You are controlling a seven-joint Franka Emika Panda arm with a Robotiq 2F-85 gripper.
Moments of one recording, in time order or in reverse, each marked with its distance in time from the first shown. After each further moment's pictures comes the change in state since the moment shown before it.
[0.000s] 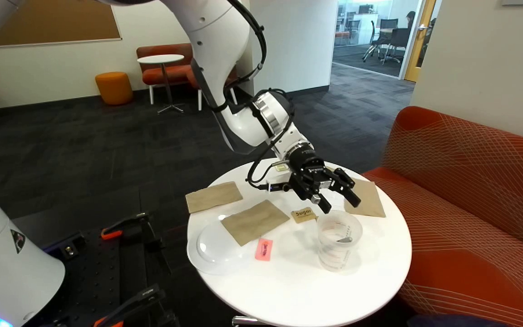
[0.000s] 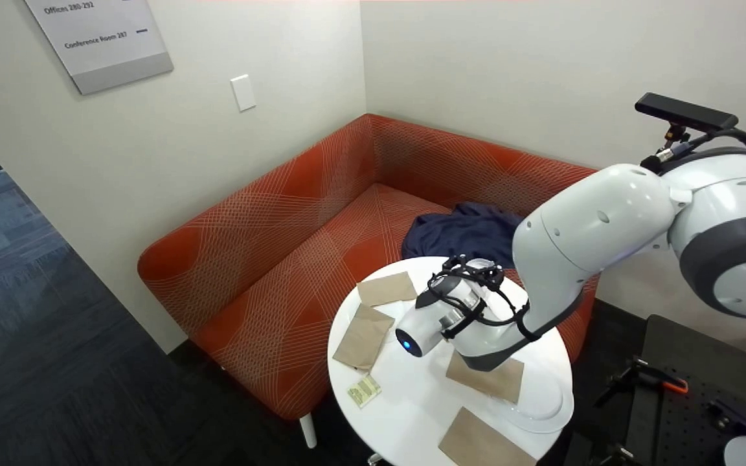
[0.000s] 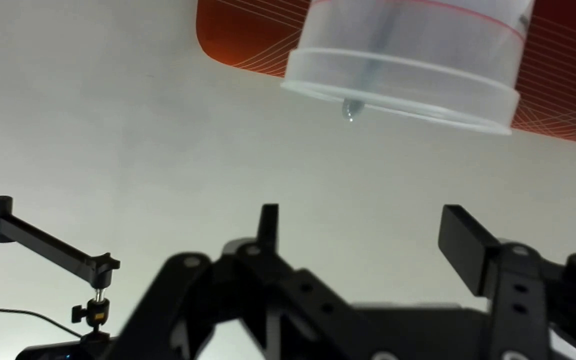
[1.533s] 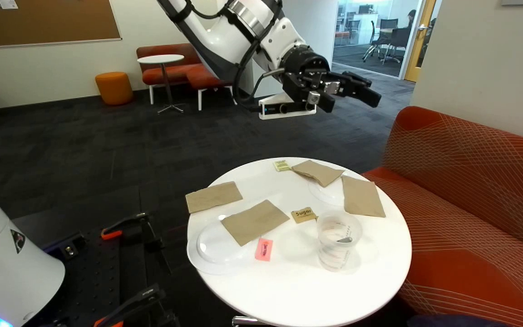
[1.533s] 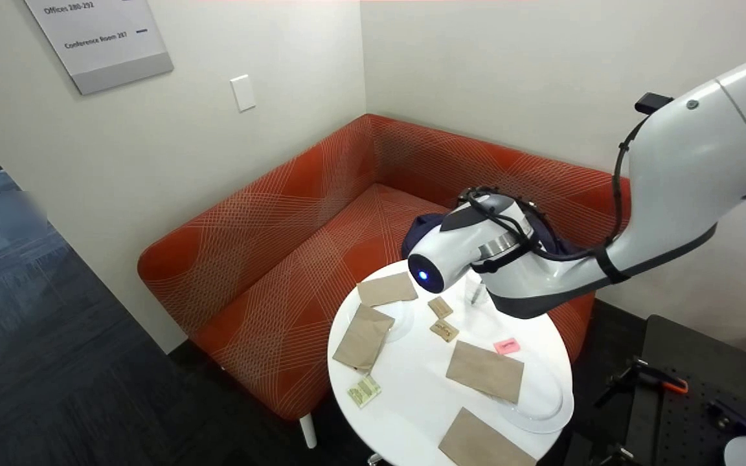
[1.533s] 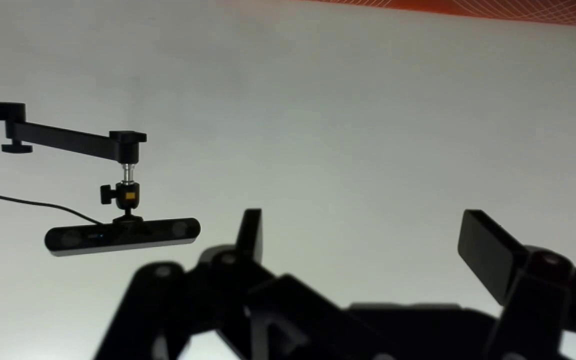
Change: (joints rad) arm -0.004 -0.504 0.017 -0.253 0.008 -0.037 -0.131
